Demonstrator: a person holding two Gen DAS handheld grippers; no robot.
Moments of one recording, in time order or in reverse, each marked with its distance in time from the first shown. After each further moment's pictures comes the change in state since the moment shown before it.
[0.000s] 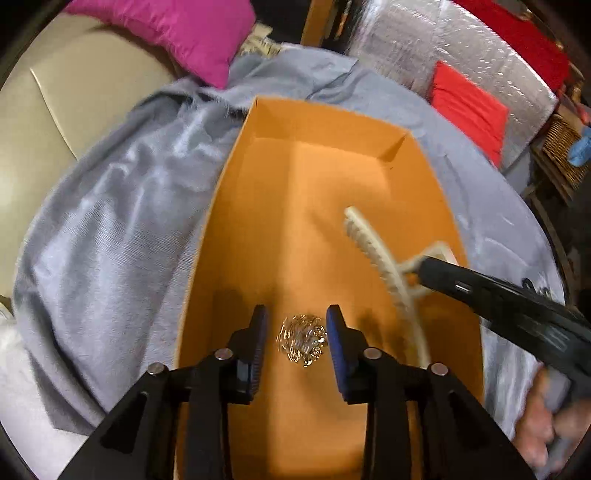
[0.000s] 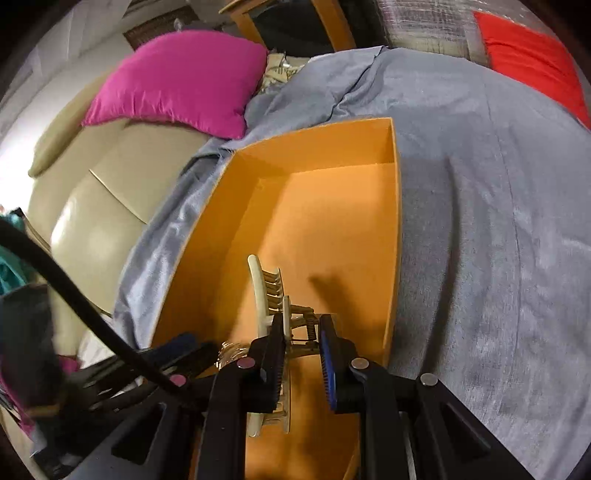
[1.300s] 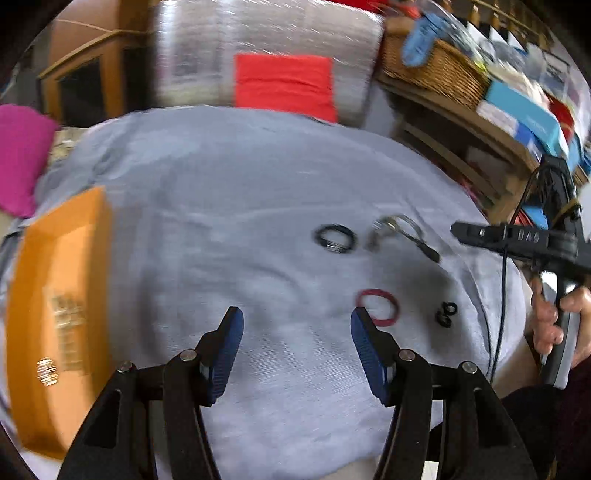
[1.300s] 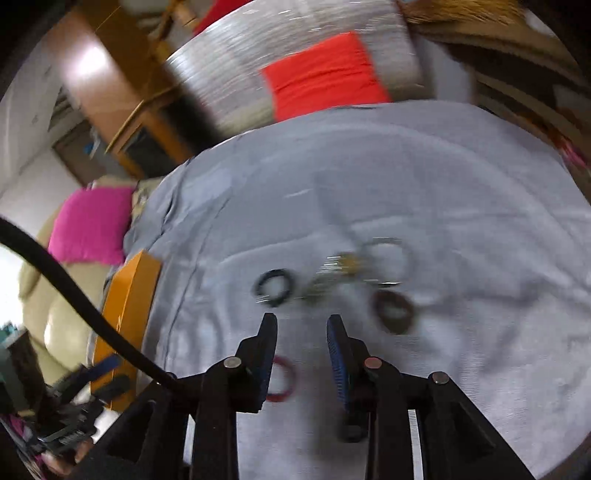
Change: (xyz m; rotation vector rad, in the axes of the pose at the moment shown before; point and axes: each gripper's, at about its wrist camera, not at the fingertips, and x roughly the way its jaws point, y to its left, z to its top) left arm -0.019 -0.312 -0.067 0.447 -0.050 -0.253; right arm -0.261 -0.364 -0.128 0.391 -0.294 -0.118
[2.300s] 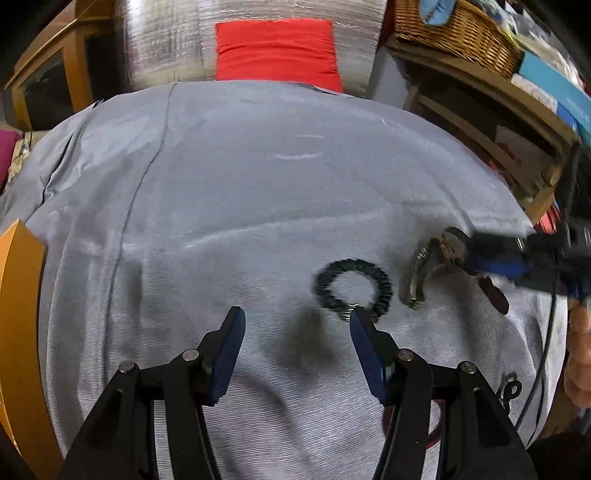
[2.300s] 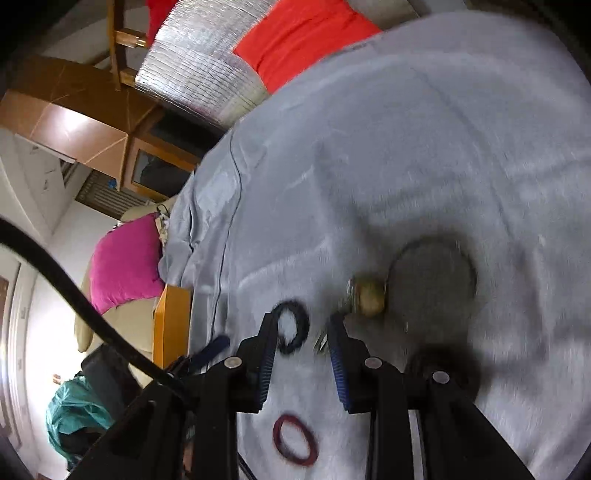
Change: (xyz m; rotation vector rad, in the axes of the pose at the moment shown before) left arm 0.123 -0.002 0.066 0.007 0.077 0.050; right arm 0.105 -0.036 0.040 0.227 0.176 0.258
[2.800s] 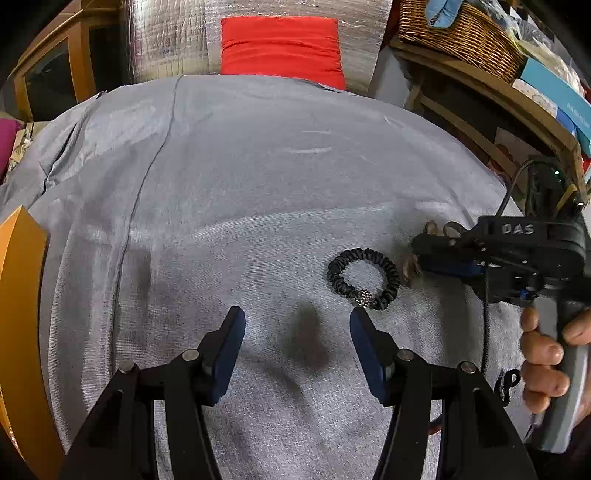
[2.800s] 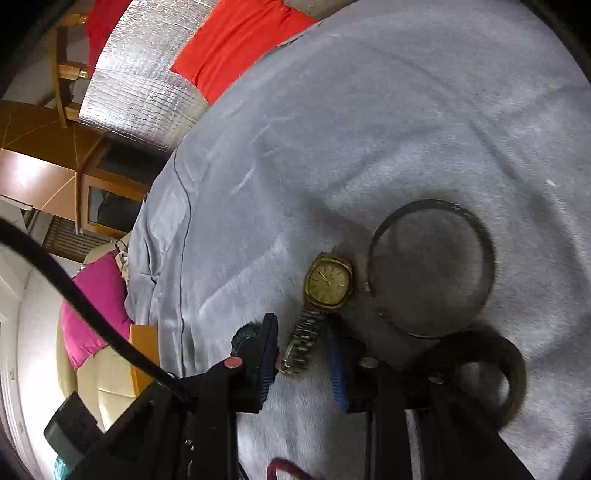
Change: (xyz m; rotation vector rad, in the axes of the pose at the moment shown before) left arm -0.004 0.006 -0.009 -0.014 0.016 -0.017; right arm 0.053 -0.011 0.000 0.176 -0.071 -0.123
